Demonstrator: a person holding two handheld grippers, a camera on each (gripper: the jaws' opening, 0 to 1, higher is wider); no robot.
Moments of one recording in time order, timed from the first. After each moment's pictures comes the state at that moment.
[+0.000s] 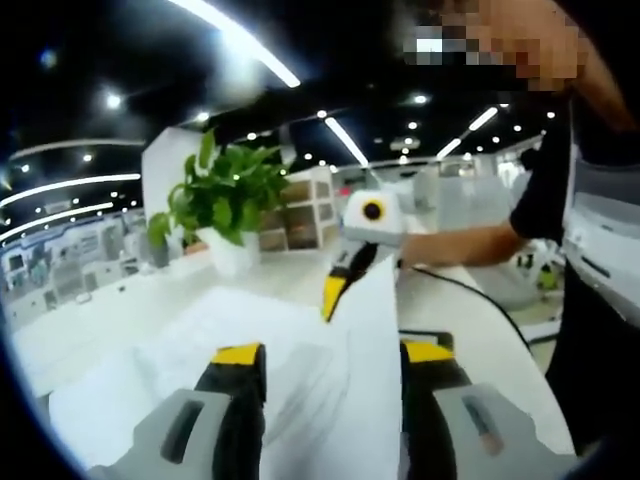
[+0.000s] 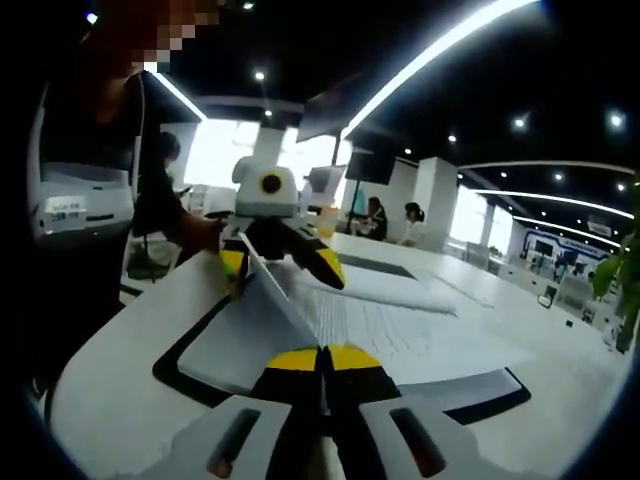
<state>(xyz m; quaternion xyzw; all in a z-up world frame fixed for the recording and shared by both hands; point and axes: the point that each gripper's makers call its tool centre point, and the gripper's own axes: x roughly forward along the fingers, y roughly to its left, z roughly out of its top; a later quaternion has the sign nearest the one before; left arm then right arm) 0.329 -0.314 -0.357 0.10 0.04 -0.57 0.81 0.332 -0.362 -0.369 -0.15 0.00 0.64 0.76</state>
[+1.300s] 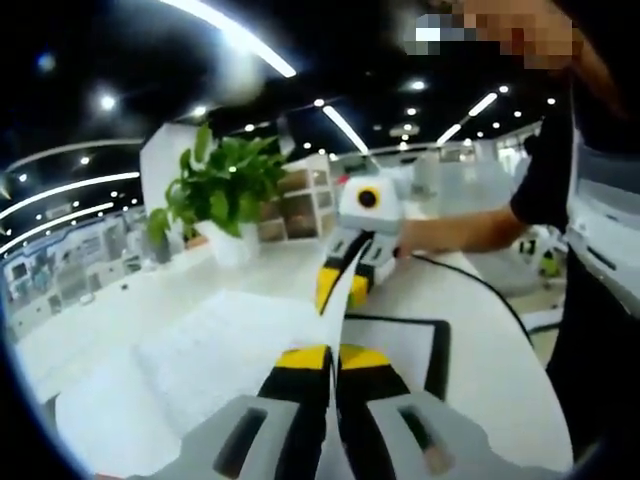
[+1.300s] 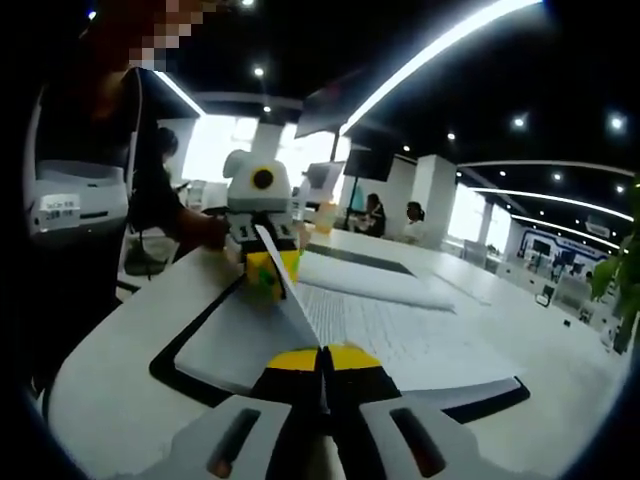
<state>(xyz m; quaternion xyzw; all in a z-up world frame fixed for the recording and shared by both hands) 0.323 -0.315 -0.363 0.12 0.06 -0.56 0.81 0.334 -0.361 -0.372 -0.15 0.00 0.63 0.76</state>
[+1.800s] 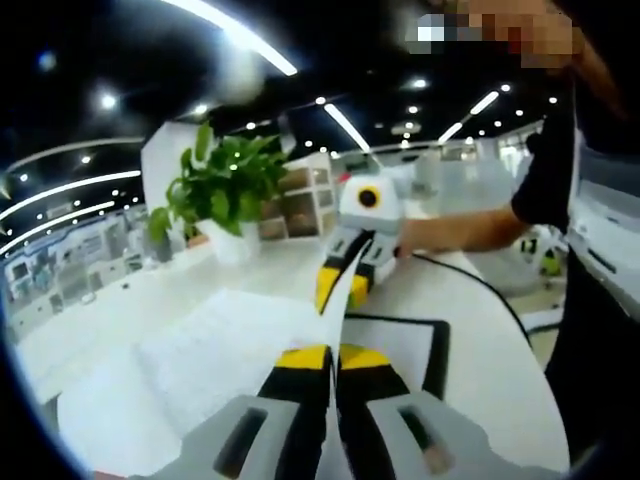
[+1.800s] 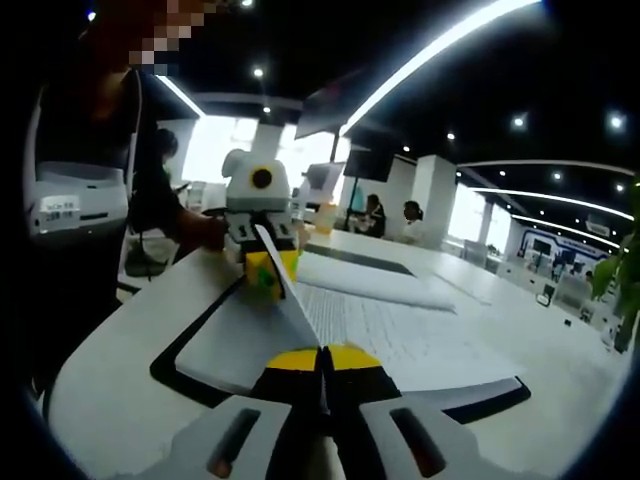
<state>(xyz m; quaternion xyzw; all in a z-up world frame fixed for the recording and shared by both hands) 0.322 -0.316 -0.363 0.13 0.06 -0.56 0.82 0.334 -0.361 -0.371 -0.15 0.00 0.63 0.76</state>
